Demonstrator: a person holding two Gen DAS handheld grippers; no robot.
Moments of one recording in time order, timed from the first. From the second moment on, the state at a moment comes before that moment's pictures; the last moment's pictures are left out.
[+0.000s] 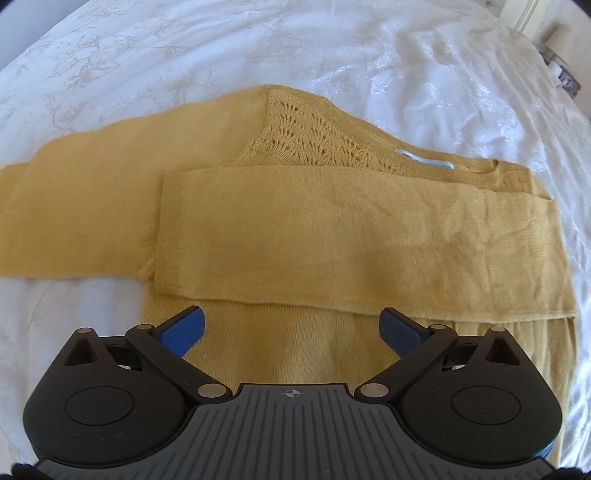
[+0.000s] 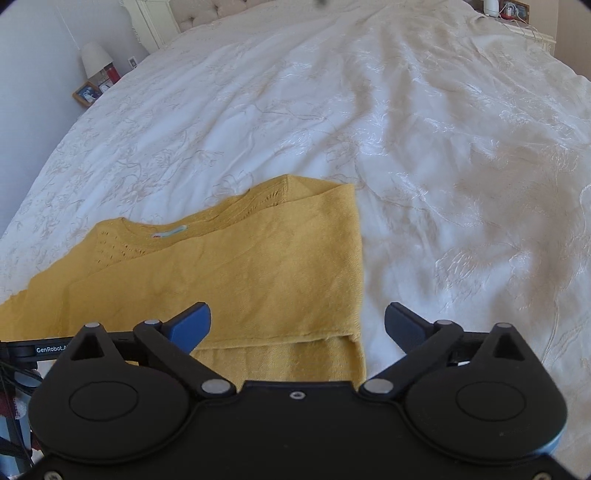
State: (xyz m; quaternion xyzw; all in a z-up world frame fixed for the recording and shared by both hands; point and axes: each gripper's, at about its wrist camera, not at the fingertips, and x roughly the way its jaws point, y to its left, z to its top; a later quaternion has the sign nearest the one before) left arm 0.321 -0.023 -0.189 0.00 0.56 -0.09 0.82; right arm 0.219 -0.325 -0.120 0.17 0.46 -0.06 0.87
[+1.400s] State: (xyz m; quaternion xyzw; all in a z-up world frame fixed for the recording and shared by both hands) left arm 0.348 0.337 -0.115 -0.02 0.48 0.09 0.87; right arm 0.214 -0.150 -0.083 0.17 0.48 0.05 0.86
